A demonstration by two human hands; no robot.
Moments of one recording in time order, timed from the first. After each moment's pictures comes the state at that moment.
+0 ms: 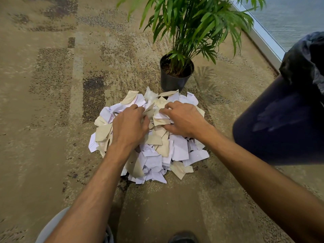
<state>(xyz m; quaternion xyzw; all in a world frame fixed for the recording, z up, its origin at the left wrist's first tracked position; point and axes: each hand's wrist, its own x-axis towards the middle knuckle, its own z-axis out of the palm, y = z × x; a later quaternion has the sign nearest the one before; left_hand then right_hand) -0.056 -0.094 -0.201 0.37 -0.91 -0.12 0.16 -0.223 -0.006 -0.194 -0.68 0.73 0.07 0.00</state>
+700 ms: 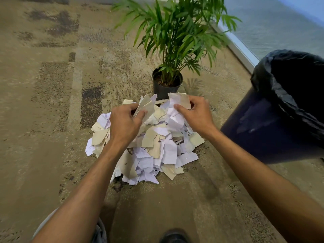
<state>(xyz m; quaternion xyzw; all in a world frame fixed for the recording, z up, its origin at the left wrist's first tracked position) -0.059 -0.088 -0.173 0.36 -0.80 -0.35 0.33 -0.234 0.036 -0.151 -0.41 0.80 -0.42 0.09</state>
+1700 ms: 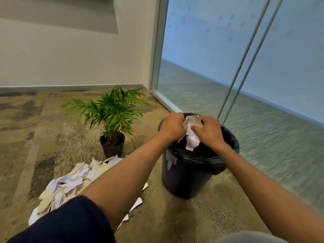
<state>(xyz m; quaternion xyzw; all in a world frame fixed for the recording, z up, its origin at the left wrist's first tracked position) -0.277 0.106 0.037 0.10 -0.95 -0.24 0.20 -0.347 0.235 0.029 -0.30 0.89 -0.31 -0.14</state>
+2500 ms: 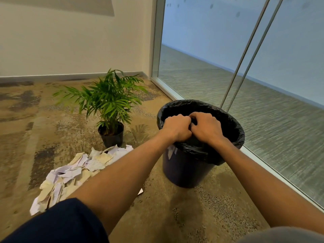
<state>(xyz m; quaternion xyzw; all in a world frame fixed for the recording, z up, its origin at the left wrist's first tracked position) -0.285 0.129 0.009 0.06 -0.99 -0.12 0.07 -0.349 0.237 0.003 -0.30 0.93 -0.15 -0.11</state>
